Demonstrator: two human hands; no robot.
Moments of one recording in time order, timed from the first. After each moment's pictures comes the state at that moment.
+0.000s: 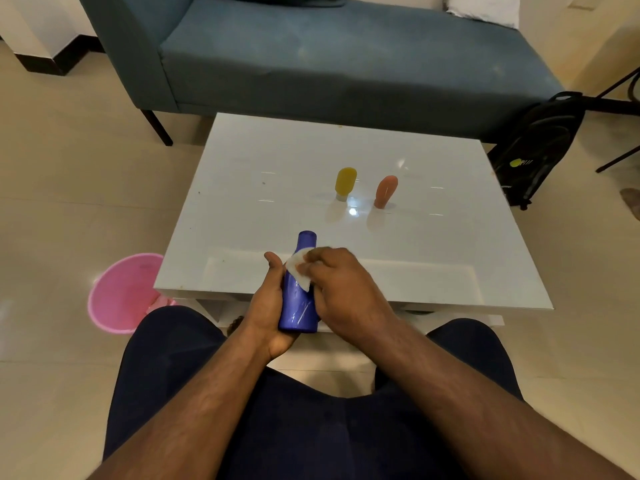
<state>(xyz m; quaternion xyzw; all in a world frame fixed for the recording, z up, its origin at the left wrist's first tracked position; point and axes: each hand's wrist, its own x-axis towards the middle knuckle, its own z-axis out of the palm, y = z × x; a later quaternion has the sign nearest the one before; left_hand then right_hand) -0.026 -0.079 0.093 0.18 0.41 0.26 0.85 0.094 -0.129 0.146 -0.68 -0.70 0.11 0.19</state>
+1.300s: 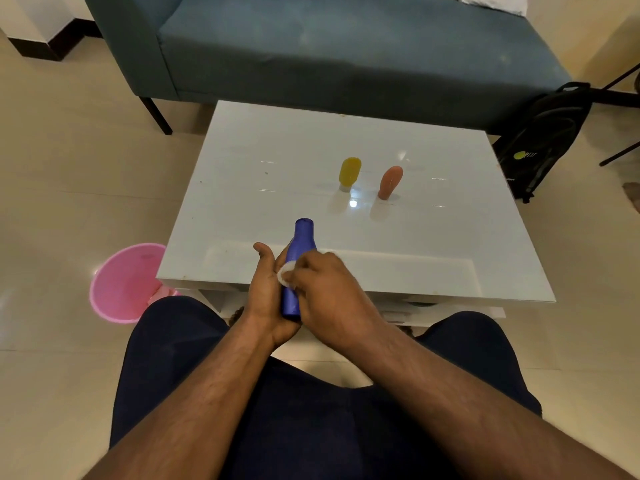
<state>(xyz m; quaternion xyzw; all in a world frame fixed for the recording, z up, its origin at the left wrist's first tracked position) -0.030 -0.072 0.084 0.12 0.34 0.30 0.88 0.059 -0.130 0.141 -0.67 -0.71 0.12 0.18</state>
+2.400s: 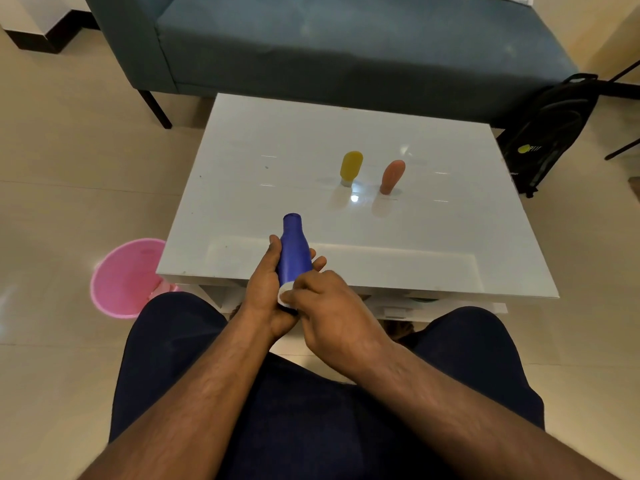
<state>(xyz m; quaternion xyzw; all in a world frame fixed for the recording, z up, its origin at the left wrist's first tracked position) -0.031 -0.067 0.083 0.11 0.39 0.28 0.87 0.057 -0.161 0.143 -0.63 -0.73 0.18 0.19</state>
